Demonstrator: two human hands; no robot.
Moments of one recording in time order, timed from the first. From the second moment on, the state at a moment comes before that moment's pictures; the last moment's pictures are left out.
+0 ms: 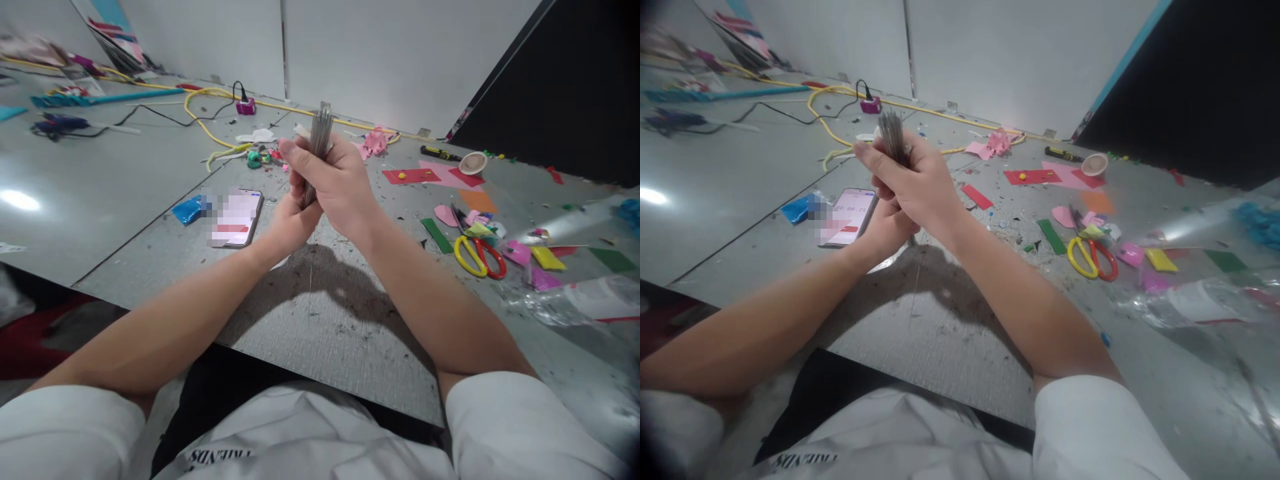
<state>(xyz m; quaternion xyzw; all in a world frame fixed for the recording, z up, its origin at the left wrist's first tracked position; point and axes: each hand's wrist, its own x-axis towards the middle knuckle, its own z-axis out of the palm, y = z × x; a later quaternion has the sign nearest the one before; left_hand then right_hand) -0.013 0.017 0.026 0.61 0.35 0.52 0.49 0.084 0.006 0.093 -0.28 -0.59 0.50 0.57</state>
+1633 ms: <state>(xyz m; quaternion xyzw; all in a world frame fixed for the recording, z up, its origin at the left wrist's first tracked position) -0.041 0.032 0.049 0.54 0.27 0.46 0.65 0.264 0.048 0.097 -0.49 -0.58 0.29 0.58</state>
